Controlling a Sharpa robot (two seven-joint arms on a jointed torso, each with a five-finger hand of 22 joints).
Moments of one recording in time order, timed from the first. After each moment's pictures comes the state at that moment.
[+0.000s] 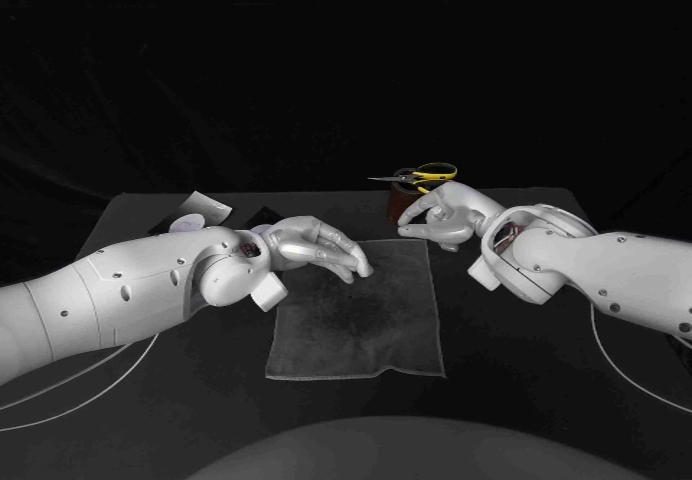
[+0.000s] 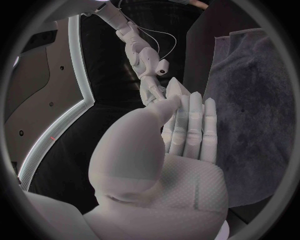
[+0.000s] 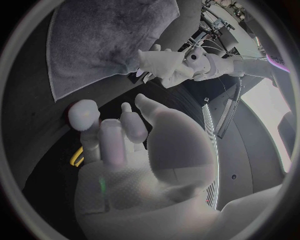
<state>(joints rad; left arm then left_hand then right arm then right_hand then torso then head) 1.14 -0.70 -0.12 1.36 -0.30 0.17 0.13 1.46 -0.02 0.49 -0.08 0.05 1.00 0.14 0.41 0.22 1.16 0.09 0.27 0.10 1.01 0.07 0.52 0.35 0.13 0.75 0.18 0.50 0.44 1.20 -0.88 -0.13 1.61 -0.98 -0.41 -0.09 1.19 -0.10 0.44 0.01 0.05 0.96 0.13 0.15 0.45 1.43 0.04 1.05 1.30 1.47 -0.02 1.36 1.31 0.13 1.30 0.09 0.91 1.31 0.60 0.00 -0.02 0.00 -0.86</state>
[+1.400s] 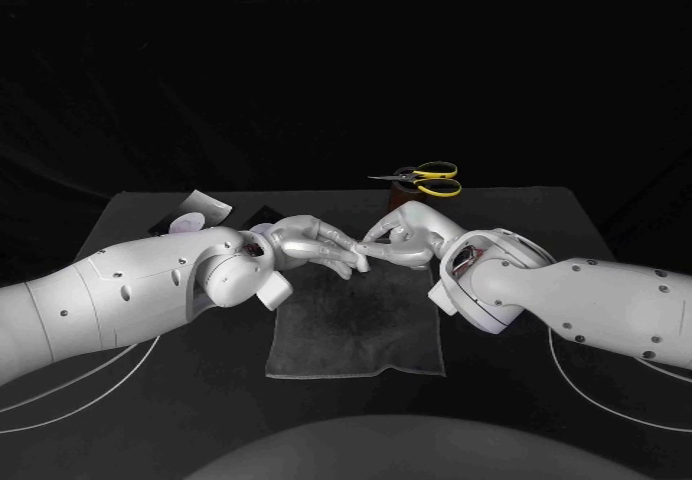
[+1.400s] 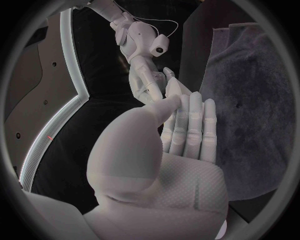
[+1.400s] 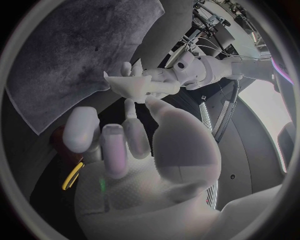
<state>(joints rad) 1.14 -0.70 -0.12 1.39 -0.26 0.05 0.08 1.42 -0.04 0.56 -0.10 0.05 1.01 0.14 0.40 0.29 1.16 0.09 0.31 0.12 1.01 0.06 0.55 0.38 0.13 0.69 0.17 0.62 0.57 1.15 -0.79 -0.13 1.71 -1.04 -0.55 -0.23 1.10 -0.16 0.37 0.13 0.11 1.07 0.09 0.17 0.42 1.47 0.02 1.28 1.31 1.47 -0.05 1.47 1.31 0.11 1.39 0.06 1.08 1.31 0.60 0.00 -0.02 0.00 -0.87</state>
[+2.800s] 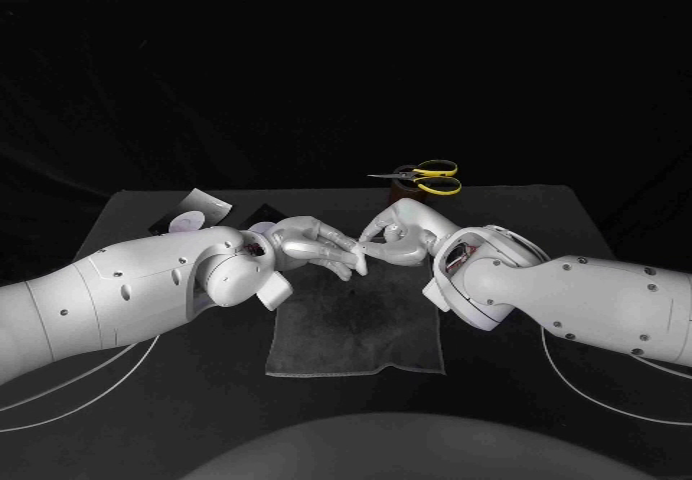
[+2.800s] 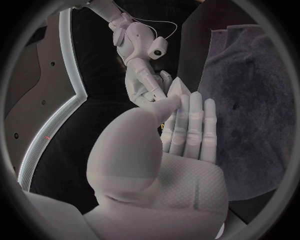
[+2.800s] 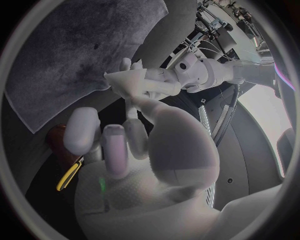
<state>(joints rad) 1.13 -0.70 -0.12 1.39 -0.27 0.05 0.06 1.42 -0.05 0.57 -0.10 0.05 1.00 0.14 0.40 0.29 1.16 0.10 0.32 0.12 1.01 0.06 0.55 0.38 0.13 0.69 0.17 0.63 0.58 1.15 -0.76 -0.13 1.70 -1.08 -0.55 -0.25 1.23 -0.11 0.55 0.00 0.26 1.11 0.06 0.25 0.44 1.47 -0.01 1.28 1.31 1.46 -0.07 1.47 1.31 0.10 1.40 0.04 1.10 1.31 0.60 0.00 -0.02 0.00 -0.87</state>
